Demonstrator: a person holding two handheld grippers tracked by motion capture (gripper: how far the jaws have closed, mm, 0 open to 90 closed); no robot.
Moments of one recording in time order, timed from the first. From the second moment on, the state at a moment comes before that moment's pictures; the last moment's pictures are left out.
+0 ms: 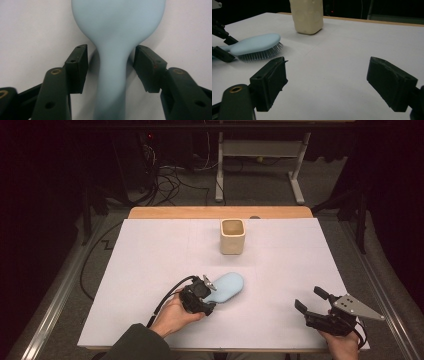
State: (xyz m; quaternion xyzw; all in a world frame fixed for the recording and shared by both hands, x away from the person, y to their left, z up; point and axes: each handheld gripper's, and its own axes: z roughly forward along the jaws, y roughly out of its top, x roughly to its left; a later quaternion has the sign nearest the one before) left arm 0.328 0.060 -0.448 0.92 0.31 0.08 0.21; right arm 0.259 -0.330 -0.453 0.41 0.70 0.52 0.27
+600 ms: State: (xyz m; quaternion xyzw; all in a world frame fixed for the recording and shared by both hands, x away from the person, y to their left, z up) left arm 0.330 0.062 -0.447 0.93 0.29 0.06 0.21; right arm 0.259 -0.329 -0.453 0.41 0.71 0.52 0.27
